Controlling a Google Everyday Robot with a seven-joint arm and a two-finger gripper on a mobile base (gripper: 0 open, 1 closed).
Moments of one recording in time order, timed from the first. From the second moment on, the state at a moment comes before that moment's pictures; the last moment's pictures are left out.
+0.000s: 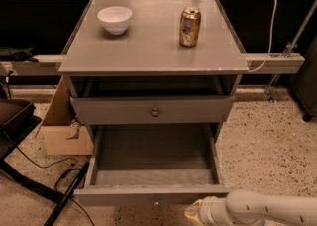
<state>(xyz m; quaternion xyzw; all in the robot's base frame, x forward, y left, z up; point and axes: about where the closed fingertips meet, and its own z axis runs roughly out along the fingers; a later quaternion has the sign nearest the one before) 0.394 -0.125 0.330 -0.50 0.81 0.19 0.25</state>
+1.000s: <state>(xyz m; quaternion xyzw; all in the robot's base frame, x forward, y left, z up) 0.426 -0.106 0.296 -0.51 0.78 0.22 0.30</state>
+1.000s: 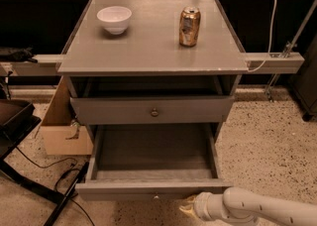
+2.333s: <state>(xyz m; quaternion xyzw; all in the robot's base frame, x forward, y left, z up) 0.509 -0.111 0.336 -0.54 0.75 0.18 0.34</state>
